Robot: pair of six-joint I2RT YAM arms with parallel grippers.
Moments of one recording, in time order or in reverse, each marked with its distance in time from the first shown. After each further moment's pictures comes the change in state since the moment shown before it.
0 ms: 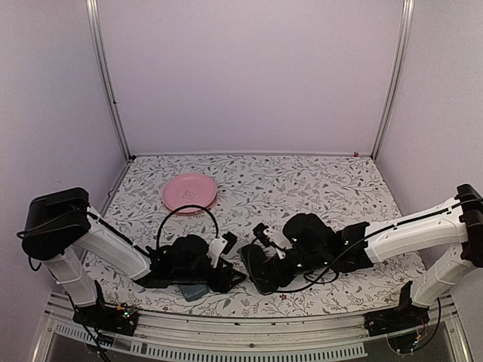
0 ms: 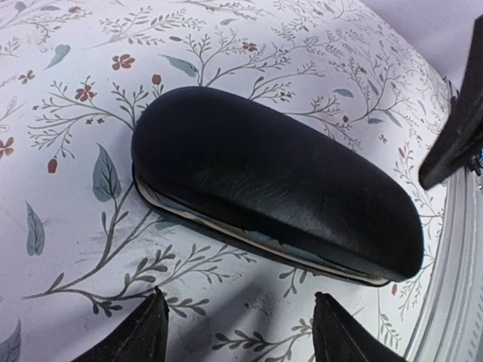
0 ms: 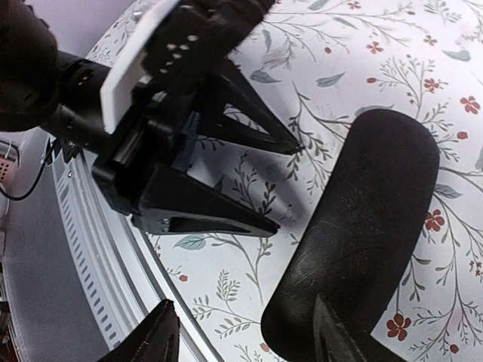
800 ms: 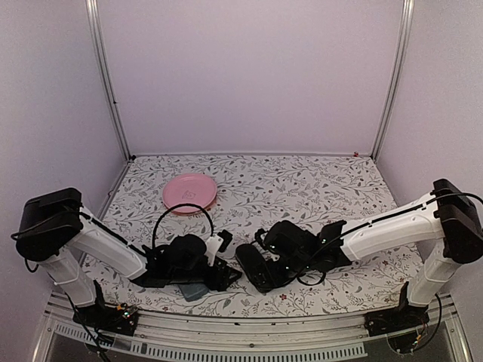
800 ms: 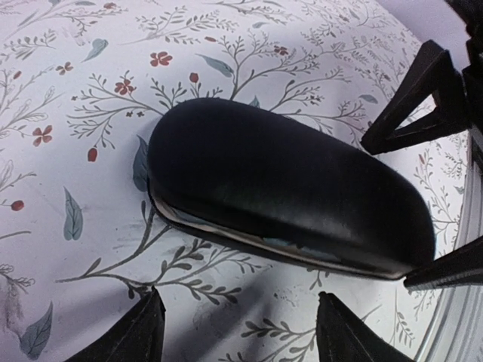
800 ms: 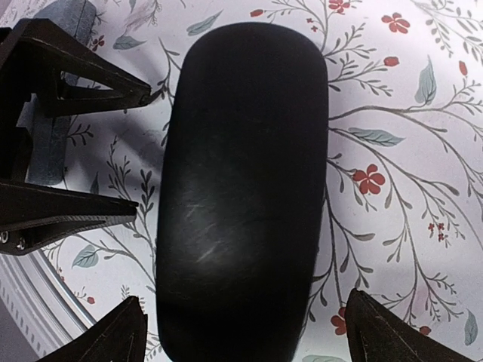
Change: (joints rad) left arm 0.000 -0.051 -0.013 -0.065 -0.072 -0.015; right arm 0.007 0.171 0.135 -0.228 0.219 0.113
